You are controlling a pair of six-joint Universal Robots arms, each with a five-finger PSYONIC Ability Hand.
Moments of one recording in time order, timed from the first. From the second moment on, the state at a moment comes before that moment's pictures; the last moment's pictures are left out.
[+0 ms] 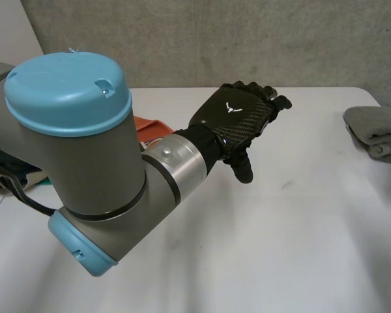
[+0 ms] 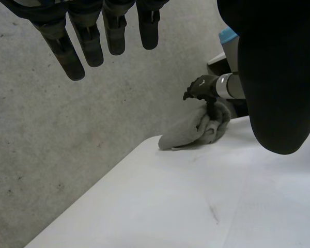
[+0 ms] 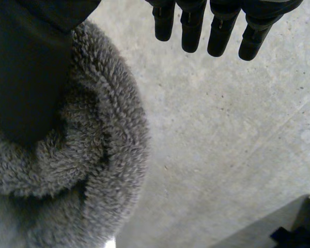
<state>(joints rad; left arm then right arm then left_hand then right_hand) 3.90 -2.01 -1.12 3.08 -1.37 3.33 1.43 -0.26 0.28 -0.02 1.66 2.70 0.19 0.20 0.21 0.20 0.05 0.23 0.22 0.22 0.20 0.05</state>
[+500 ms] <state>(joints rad) 4.05 -1.97 -1.12 3.10 -1.33 3.31 1.59 -1.13 1.54 -0.57 1.23 2.62 0.19 0.20 0.21 0.20 0.05 0.23 0.22 0.22 0.20 0.05</state>
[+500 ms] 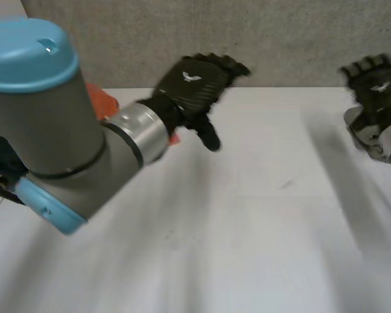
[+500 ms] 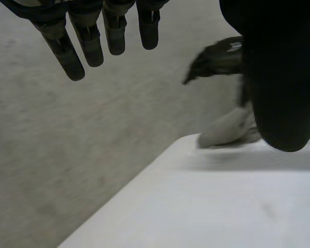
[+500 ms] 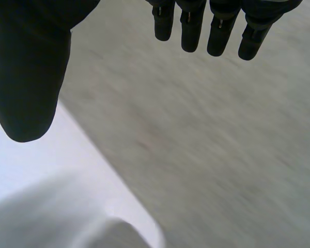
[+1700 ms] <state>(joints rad) 4.08 -2.02 -1.24 3.24 -1.33 3.17 1.60 -1.49 1.88 -0.24 1.12 2.63 1.10 1.19 1.19 1.20 0.96 0.23 0.22 0.22 0.20 0.05</state>
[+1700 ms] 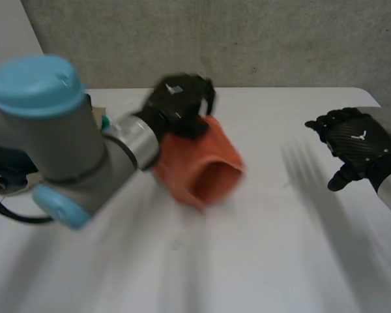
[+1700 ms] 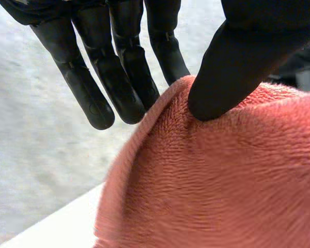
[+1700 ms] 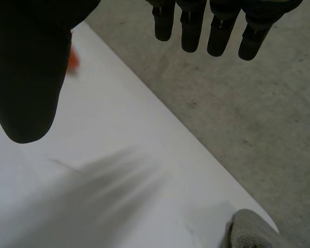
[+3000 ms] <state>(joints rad) 3.79 -2.13 -1.74 3.54 -1.67 3.58 1.82 -1.21 1.76 -0.14 1.18 2.81 0.75 0.74 0.74 0.74 0.56 1.12 1.18 1.19 1.19 1.00</state>
